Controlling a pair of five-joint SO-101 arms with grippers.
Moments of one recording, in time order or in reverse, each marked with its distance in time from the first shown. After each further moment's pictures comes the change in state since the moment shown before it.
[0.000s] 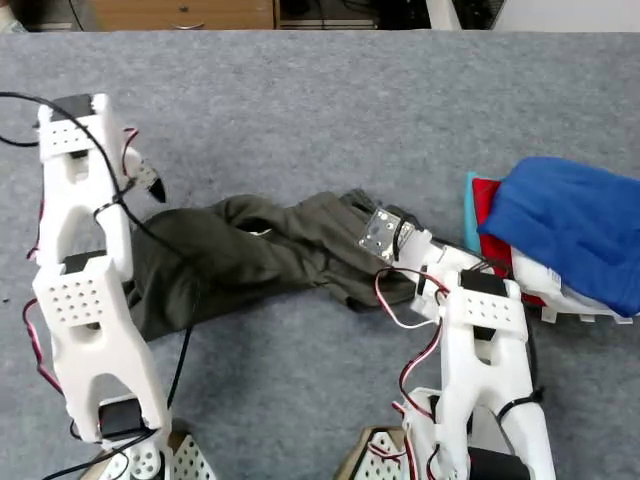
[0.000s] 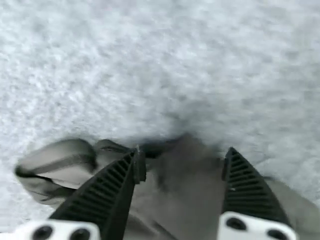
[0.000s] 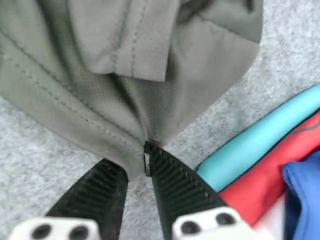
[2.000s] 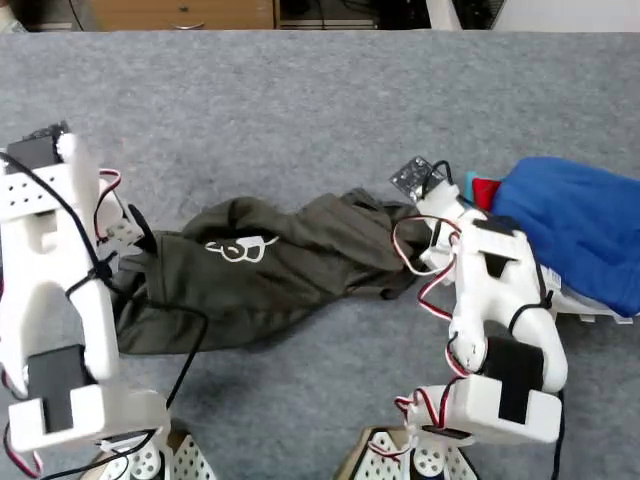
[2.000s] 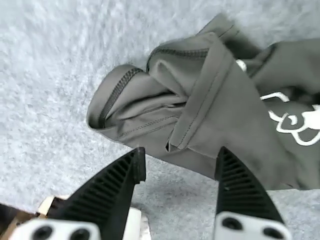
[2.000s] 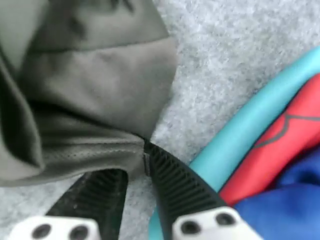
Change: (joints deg) left arm -1.3 -47.6 41.8 0.0 -19.8; right arm 3.6 32.1 -21.2 -9.3 -13.5
